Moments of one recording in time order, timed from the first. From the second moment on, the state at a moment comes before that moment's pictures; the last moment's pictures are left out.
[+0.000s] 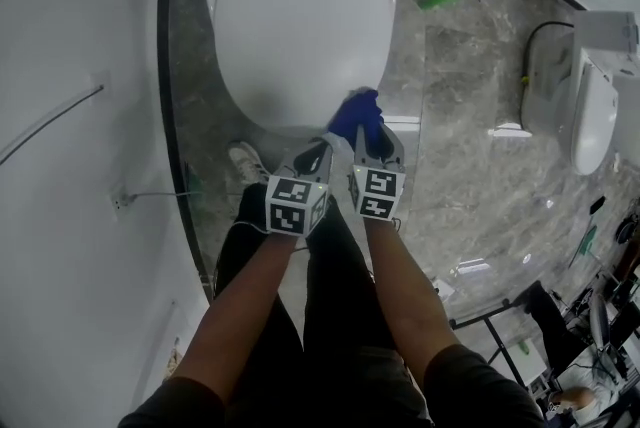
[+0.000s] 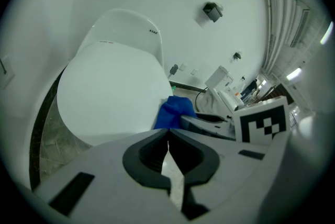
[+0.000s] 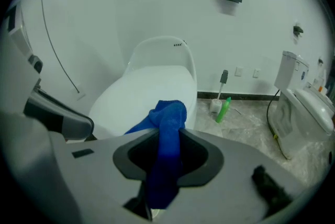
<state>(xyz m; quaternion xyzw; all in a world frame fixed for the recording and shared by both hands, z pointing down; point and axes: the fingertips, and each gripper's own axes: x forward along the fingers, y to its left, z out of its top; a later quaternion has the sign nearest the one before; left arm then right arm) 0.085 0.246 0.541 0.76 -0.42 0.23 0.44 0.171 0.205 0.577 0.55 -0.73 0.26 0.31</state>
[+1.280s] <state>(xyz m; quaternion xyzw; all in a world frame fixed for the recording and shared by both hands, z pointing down) -0.087 0.183 0.058 0.86 -0.49 0.05 0.13 0.018 0.196 0.060 0.55 -0.83 0.00 0.12</state>
